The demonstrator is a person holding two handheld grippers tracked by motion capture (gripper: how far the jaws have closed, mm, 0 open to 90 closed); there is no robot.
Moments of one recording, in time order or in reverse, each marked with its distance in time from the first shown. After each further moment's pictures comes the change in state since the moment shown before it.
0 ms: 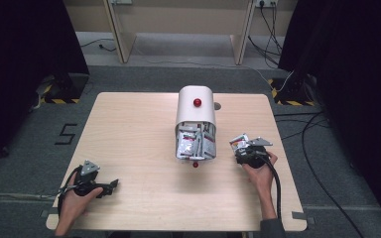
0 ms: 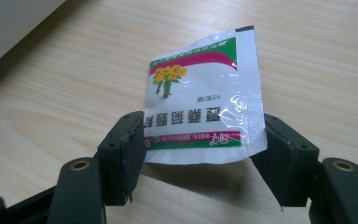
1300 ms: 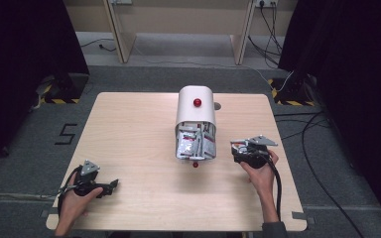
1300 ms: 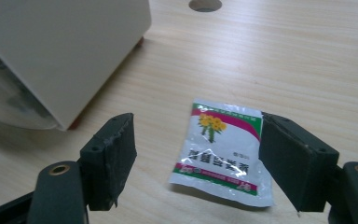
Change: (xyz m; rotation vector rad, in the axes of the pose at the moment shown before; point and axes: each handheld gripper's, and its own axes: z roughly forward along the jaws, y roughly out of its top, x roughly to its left) left arm 0.000 0.000 0.000 0.000 0.000 0.000; right arm 0.011 0.014 -0.030 -0.109 0.098 0.051
